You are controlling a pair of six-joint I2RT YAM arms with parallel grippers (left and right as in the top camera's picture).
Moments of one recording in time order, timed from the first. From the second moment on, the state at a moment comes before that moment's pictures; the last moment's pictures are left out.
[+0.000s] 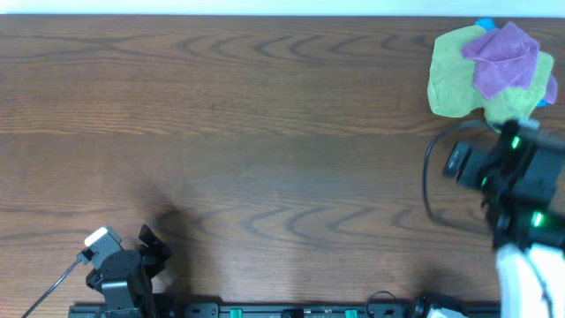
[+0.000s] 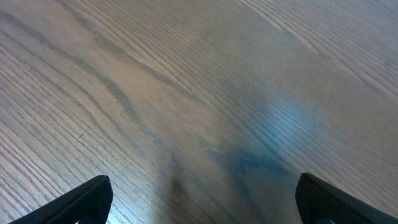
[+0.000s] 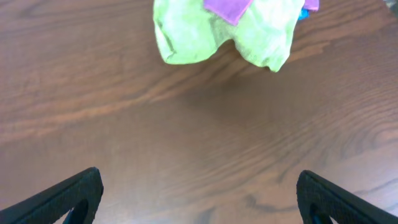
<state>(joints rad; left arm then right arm) 0.06 0.00 0.33 -1.03 -0.33 -0.50 -0.25 1.04 0.97 -0.74 0.07 0.08</state>
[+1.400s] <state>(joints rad) 0.06 0.00 0.33 -1.03 -0.33 -0.50 -0.47 1.71 1.53 -0.48 -0.07 0.22</state>
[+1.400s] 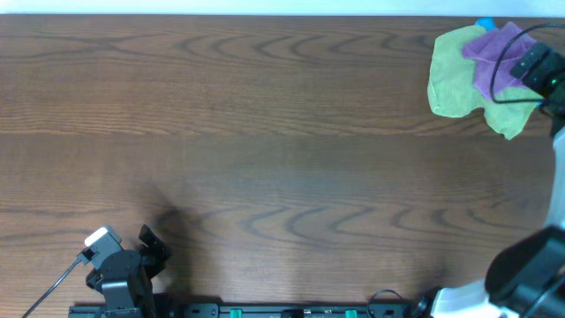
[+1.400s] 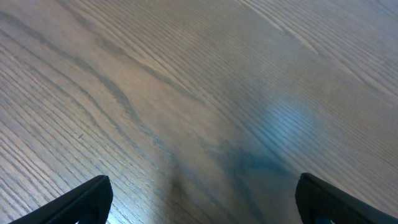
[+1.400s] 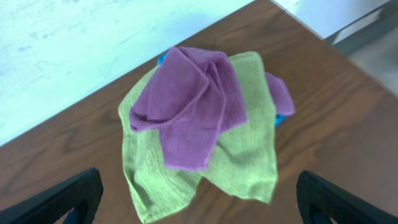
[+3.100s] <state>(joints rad) 0.06 0.00 0.33 -1.03 -0.33 -0.50 -0.44 2.28 1.87 -0.47 -0.18 0.38</state>
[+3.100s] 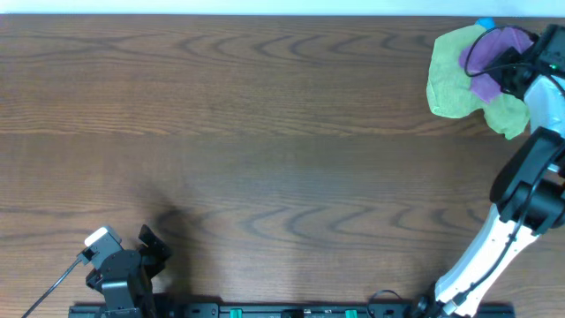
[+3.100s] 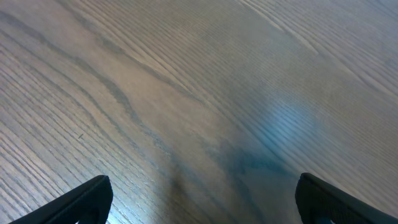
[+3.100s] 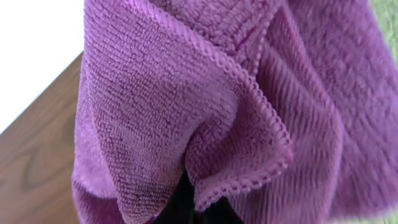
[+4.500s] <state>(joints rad) 0.06 0.00 0.33 -1.03 -0.33 -0.50 0.28 1.81 1.57 -1.00 -0.05 0.18</state>
